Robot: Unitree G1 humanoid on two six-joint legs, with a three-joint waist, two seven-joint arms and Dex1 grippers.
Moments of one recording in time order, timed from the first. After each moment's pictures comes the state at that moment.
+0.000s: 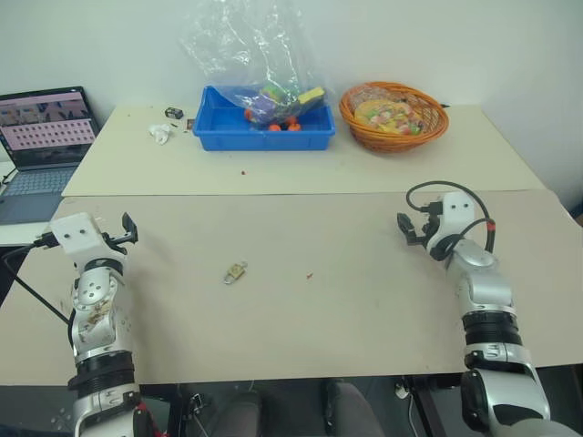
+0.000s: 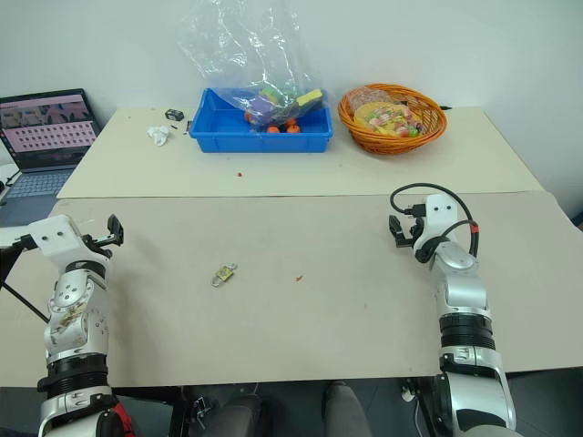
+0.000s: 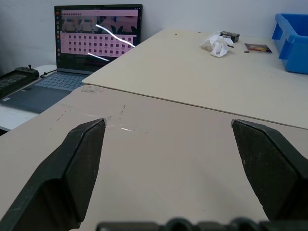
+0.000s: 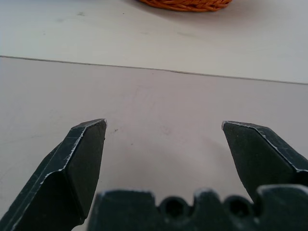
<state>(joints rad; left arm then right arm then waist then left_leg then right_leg) -0.31 0.36 0.46 0.17 -0.24 0.17 0.04 -0.55 -0.43 -0.21 0.43 0.14 0.29 0.28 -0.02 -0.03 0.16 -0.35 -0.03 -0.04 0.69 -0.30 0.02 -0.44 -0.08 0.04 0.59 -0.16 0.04</state>
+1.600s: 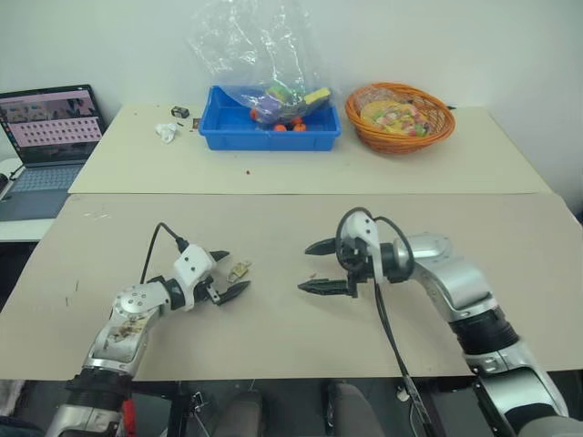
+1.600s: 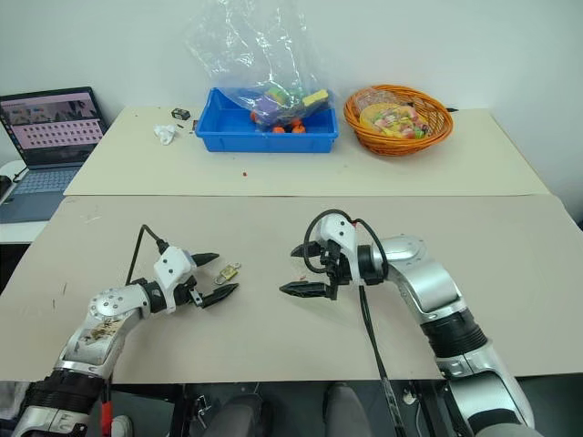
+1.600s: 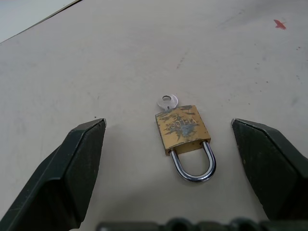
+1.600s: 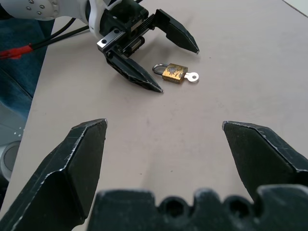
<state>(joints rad) -0.18 0.58 -0.04 0.08 -0.20 0.09 -0.82 -0.58 -0.52 0.26 -0.04 0.33 0.49 1.12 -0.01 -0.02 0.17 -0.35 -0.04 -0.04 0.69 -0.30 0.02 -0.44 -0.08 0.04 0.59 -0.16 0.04</state>
